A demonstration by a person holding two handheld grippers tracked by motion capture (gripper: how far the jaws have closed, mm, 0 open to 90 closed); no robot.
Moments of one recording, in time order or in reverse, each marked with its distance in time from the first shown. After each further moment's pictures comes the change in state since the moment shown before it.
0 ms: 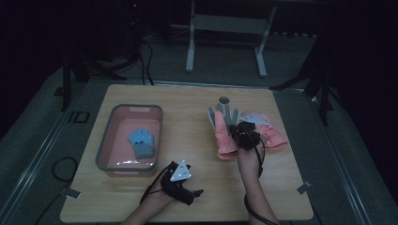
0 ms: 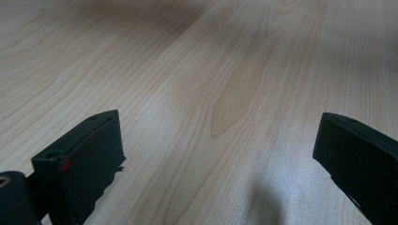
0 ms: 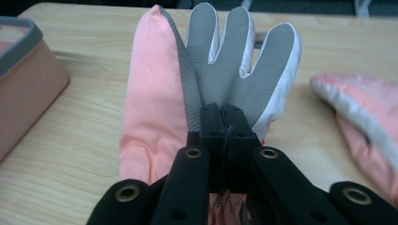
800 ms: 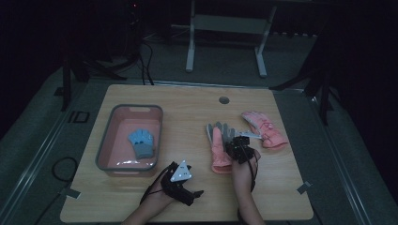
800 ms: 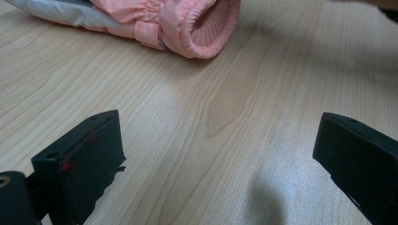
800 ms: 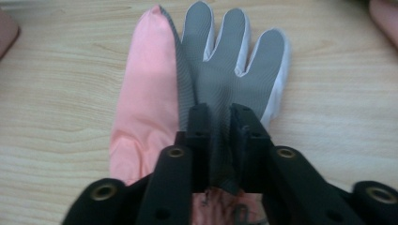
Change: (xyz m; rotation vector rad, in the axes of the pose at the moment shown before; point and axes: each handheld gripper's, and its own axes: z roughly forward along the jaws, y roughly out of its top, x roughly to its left) left arm -0.001 -0.001 0.001 0.001 -0.016 -0.003; right arm 0.001 -0.054 0.031 0.131 -0.048 0.094
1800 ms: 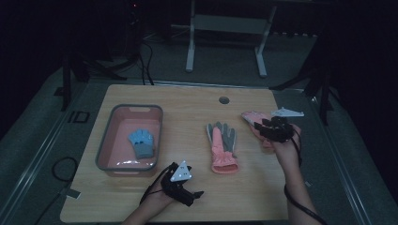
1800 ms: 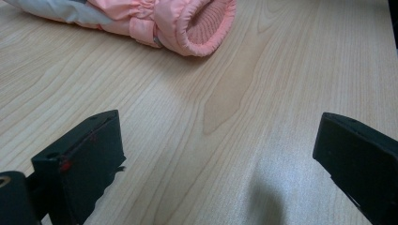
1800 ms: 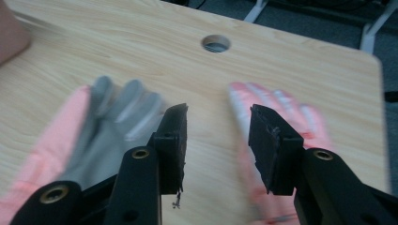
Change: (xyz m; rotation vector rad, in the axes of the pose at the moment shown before) left arm 0.000 -0.001 0.000 0.008 -0.014 0.000; right arm -0.109 0.075 -0.049 -0.111 0.112 -0.300
